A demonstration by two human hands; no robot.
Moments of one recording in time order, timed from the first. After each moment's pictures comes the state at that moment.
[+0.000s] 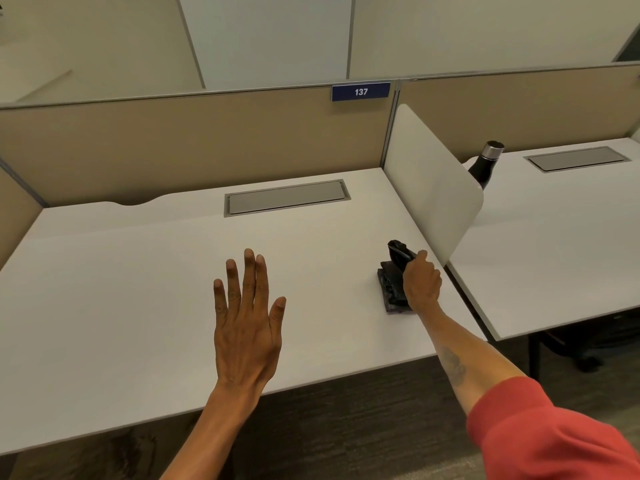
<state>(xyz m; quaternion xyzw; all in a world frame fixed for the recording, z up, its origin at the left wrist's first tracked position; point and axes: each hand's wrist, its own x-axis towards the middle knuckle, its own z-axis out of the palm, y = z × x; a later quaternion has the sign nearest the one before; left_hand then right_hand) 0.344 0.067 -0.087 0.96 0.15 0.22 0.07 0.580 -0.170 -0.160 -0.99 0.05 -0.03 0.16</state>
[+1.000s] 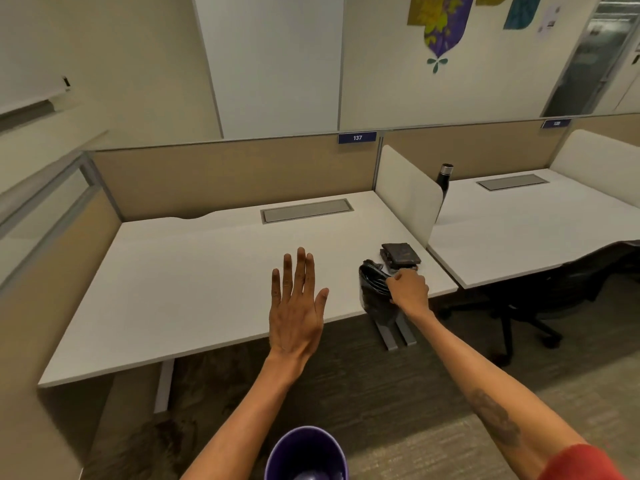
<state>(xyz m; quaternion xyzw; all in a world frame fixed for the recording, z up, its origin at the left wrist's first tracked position) 0.064 0.059 -0.021 0.96 0.05 0.24 0.11 0.212 -0.144 -0.035 -0.94 0.04 0.01 0.33</state>
